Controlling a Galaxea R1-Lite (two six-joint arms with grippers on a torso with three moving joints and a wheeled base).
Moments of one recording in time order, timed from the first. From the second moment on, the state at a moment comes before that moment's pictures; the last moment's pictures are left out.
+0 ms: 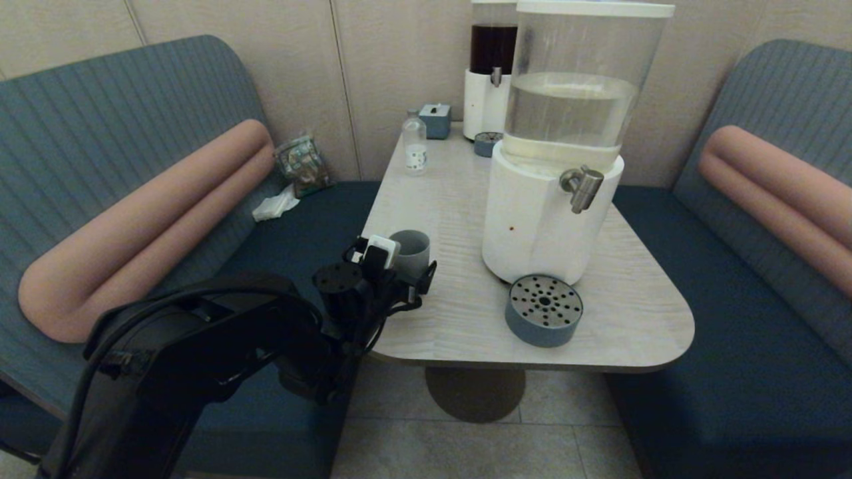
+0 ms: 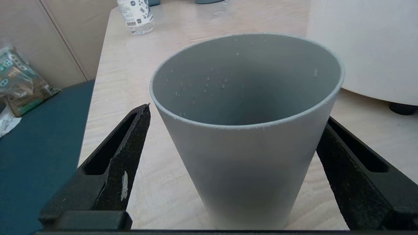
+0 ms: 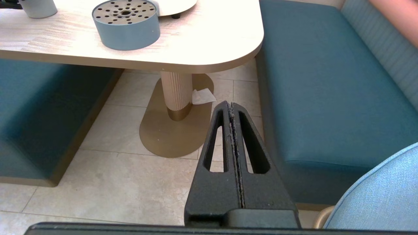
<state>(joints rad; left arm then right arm) -0.43 2.46 -1.14 -1.49 0.05 0.19 0.00 0.00 0.00 0.00 -0.01 0.01</state>
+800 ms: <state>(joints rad) -0.42 2.47 -1.15 -1.50 0.06 0.20 0.00 0.00 0.00 0.00 -0.01 0.01</state>
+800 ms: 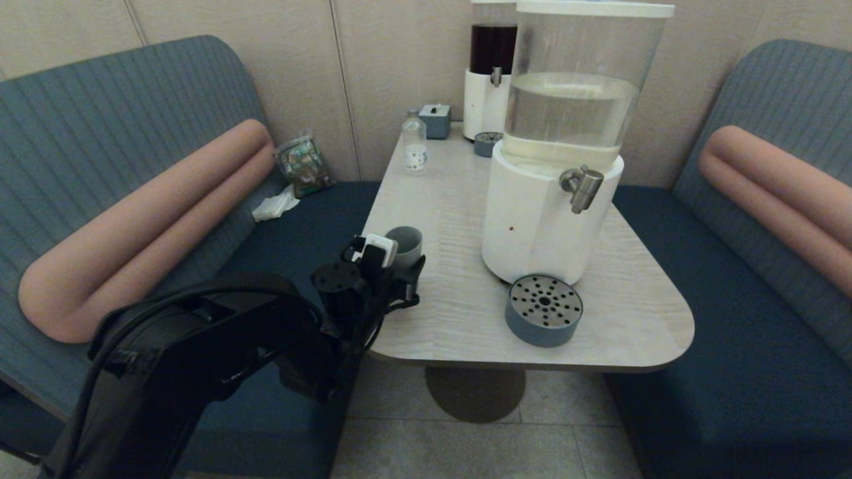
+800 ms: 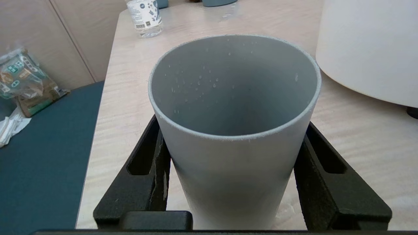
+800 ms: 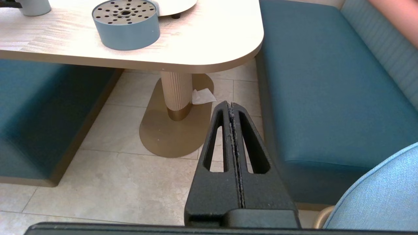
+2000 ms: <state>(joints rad) -0.70 2.08 -0.78 -1.52 0.15 0.20 0.00 0.00 0.00 0.00 -0.01 0.01</state>
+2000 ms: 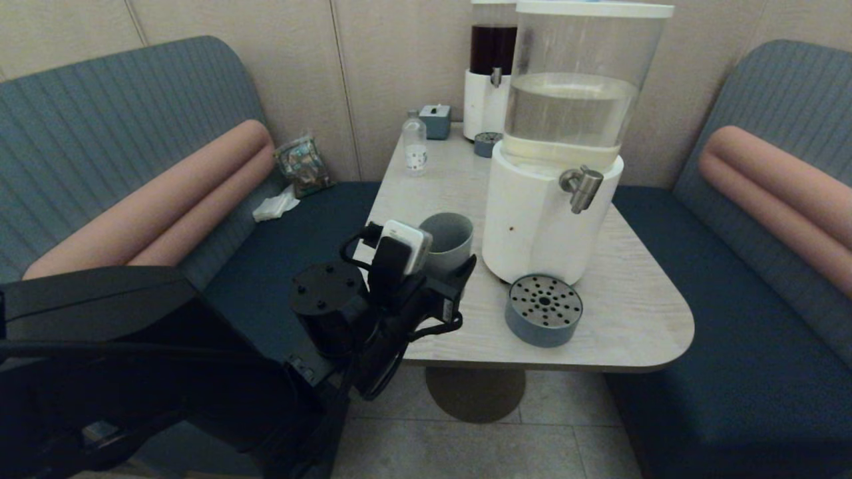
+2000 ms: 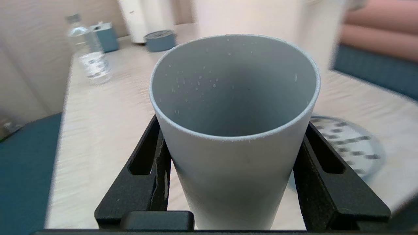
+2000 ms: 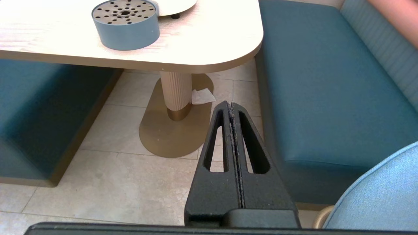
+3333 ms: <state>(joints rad) -0.95 2.22 -1.01 -1.40 0.27 0.22 0.00 0.00 0.00 0.00 -0.01 0.01</state>
